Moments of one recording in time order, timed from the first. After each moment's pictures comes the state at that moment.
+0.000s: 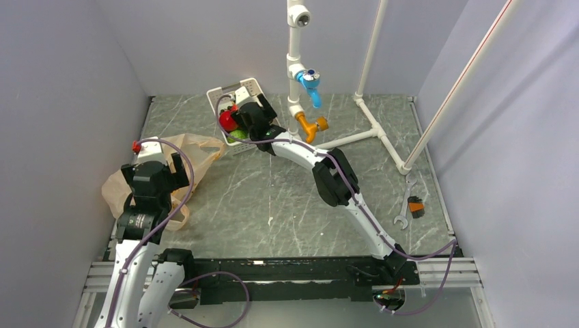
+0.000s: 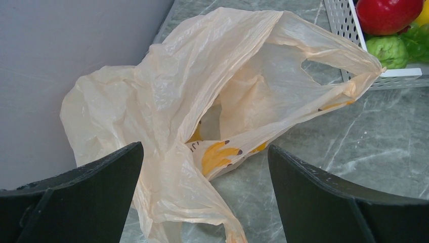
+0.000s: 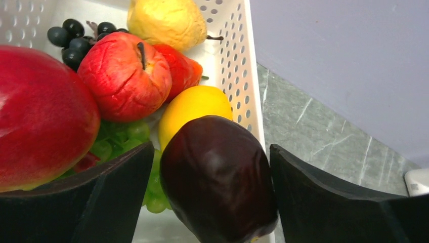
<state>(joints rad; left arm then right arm) -0.08 0.60 0.76 -0.58 -0.44 -0.13 0.78 2.55 2.22 0.01 0.55 -0.24</state>
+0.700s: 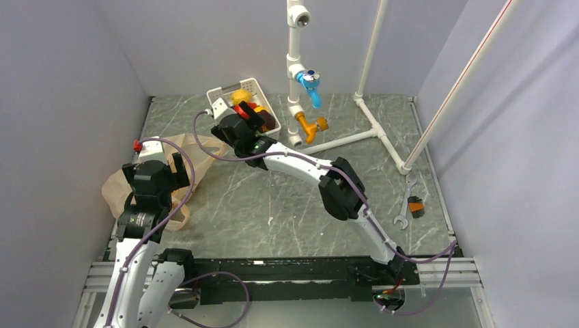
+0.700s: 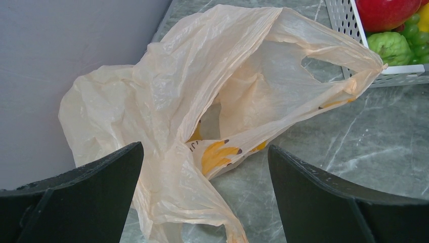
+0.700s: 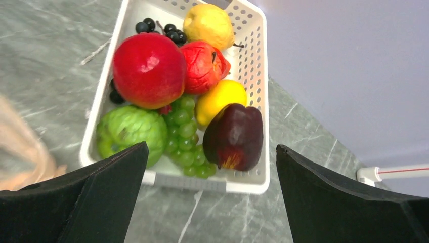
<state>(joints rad) -0.08 0.61 0.76 -0.58 -0.43 -0.12 0.94 2.37 2.08 -0.07 0.64 -0.34</state>
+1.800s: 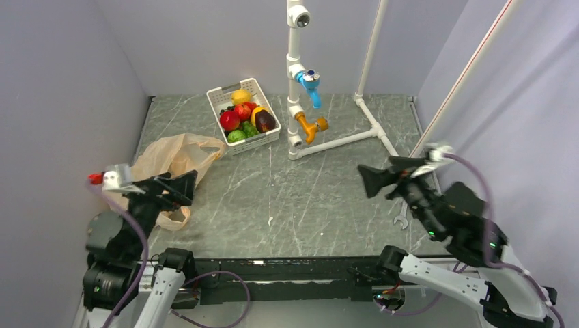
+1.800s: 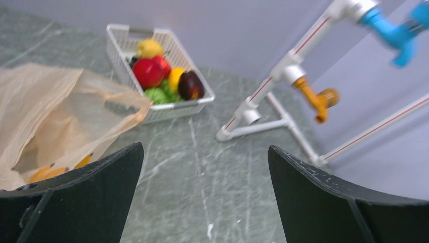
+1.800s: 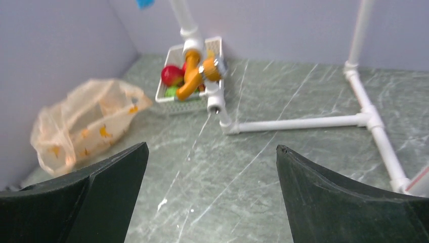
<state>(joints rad) -0.15 0.28 0.91 -0.64 0.05 -0.50 1.00 0.54 1.08 -0.60 0.55 0.25</state>
